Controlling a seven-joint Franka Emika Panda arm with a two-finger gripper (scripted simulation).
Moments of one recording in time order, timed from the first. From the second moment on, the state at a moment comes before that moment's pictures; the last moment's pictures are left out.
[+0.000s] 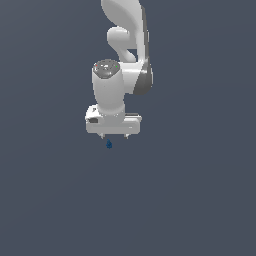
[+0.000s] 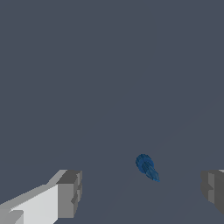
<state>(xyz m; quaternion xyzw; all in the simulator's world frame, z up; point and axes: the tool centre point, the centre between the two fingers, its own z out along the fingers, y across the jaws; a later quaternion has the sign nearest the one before) -0.007 -0.055 0.161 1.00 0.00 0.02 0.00</state>
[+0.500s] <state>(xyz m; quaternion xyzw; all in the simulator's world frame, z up) -0.048 -0.095 0.100 1.00 0.01 0.00 0.00</state>
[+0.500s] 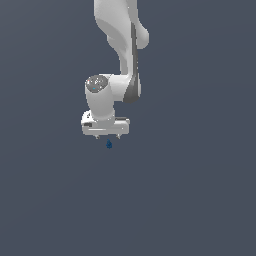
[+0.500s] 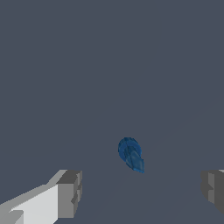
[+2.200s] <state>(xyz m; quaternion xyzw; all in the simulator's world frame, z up) -0.055 -0.099 0.042 1.00 0.02 0.00 0.00</state>
